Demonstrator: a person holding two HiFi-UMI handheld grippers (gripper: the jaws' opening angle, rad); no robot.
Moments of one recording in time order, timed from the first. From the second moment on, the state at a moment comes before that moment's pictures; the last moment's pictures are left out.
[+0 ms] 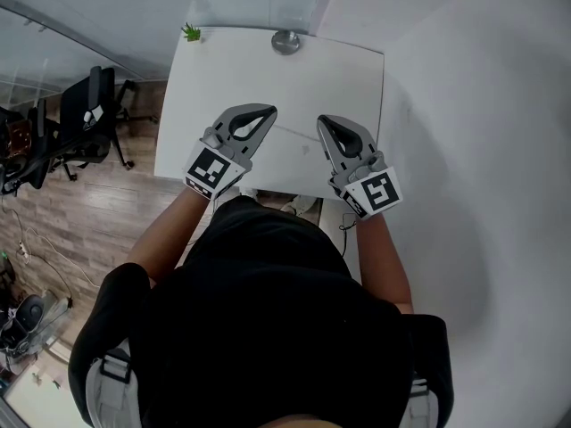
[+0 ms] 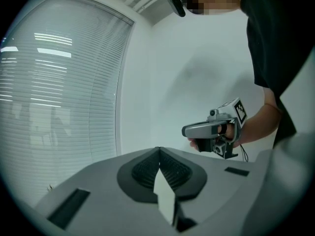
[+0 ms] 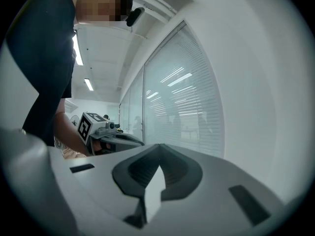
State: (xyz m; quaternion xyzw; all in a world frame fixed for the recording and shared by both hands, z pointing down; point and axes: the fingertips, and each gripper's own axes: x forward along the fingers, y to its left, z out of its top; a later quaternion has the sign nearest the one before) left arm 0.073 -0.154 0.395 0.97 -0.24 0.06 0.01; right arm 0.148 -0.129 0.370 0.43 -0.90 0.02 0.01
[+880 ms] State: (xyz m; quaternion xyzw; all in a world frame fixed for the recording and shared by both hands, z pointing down) left arm 0.072 -0.162 0.399 0.96 -0.25 0.07 0.02; right arm 0.155 -0.134 0.376 0.43 -0.90 0.03 0.03
